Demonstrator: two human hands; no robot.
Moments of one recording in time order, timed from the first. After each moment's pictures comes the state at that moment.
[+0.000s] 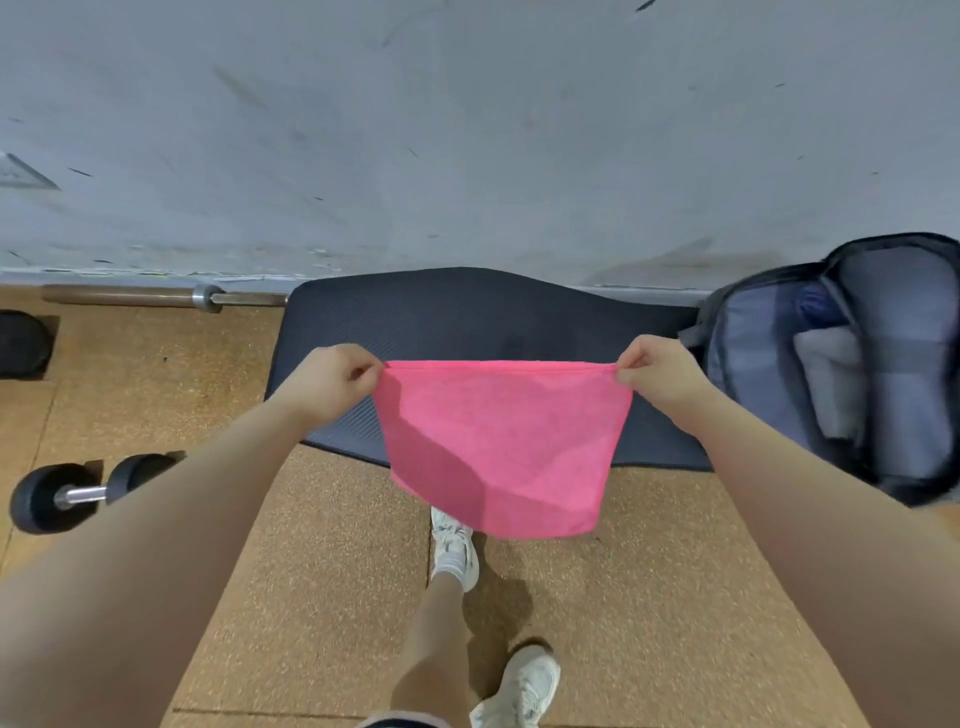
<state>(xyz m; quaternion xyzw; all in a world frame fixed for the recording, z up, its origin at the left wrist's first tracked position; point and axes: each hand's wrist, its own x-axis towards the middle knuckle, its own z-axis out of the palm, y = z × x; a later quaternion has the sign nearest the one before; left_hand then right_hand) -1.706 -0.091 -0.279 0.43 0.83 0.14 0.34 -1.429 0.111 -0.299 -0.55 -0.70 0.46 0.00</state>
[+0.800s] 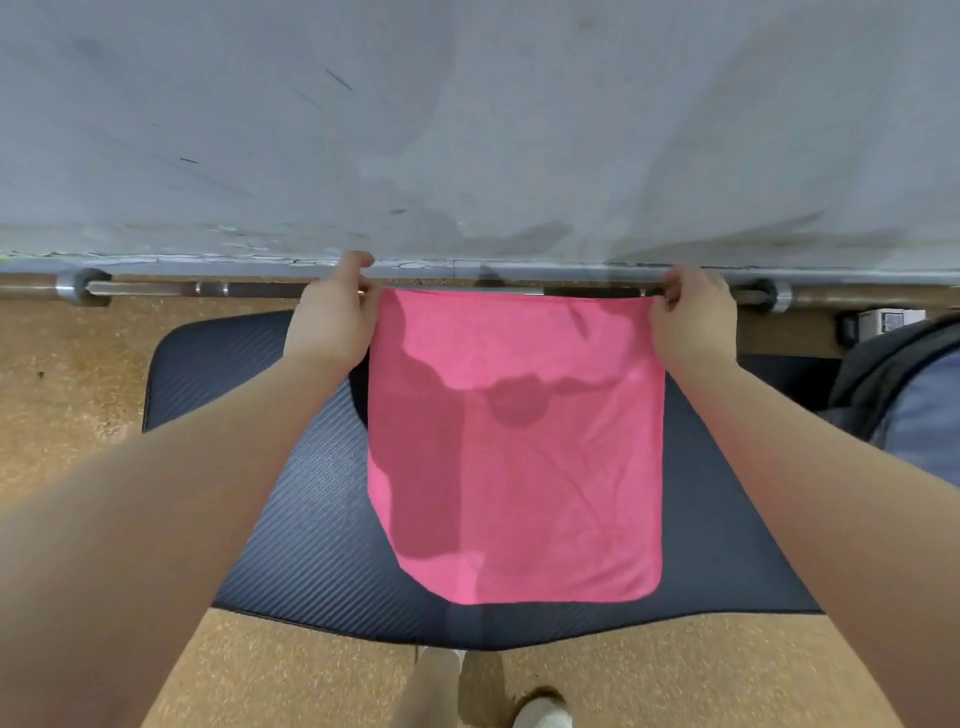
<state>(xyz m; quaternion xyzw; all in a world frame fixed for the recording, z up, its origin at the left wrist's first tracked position) -1.804 0.099 -0.467 0.36 0.87 0.19 0.27 -1.553 0.258 -0.461 -0.64 -0.73 0.25 0.00</state>
